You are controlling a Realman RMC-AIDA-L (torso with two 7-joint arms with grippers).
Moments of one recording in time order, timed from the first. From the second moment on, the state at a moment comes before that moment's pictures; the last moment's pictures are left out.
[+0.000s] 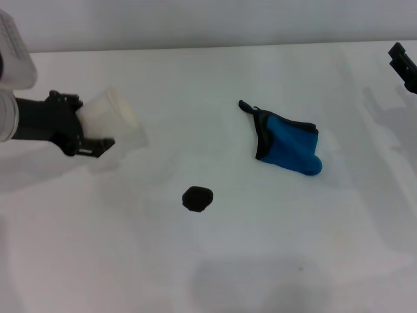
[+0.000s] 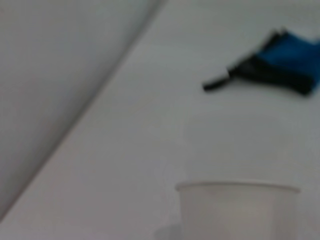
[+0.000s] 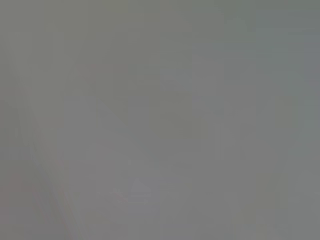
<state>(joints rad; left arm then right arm) -0.64 -2.07 1.06 0.92 -0.83 -1.19 1.60 0.42 2.02 -0.61 -0.03 2.27 1.19 -2.43</state>
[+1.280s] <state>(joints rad) -0.52 -2.10 1.32 0.15 -2.34 -0.93 2.56 0.44 2.02 -0.61 -0.04 2.27 1.18 -2.43</state>
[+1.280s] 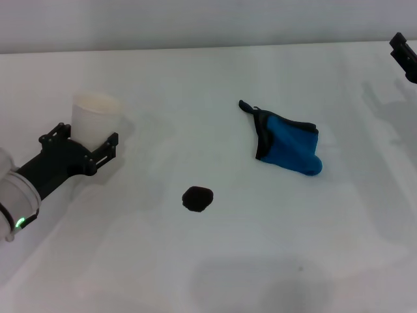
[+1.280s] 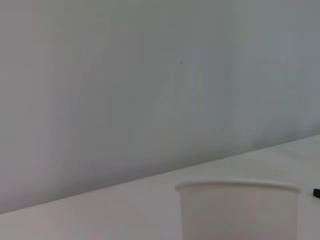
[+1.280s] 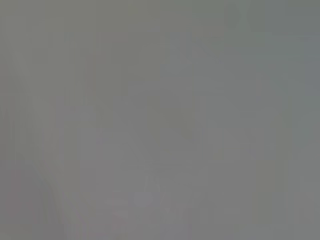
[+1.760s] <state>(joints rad) -0.51 -2.10 1.32 0.12 -2.36 -0.92 2.57 0.44 2.02 -0.61 -0.04 2.27 1.17 -2.43</state>
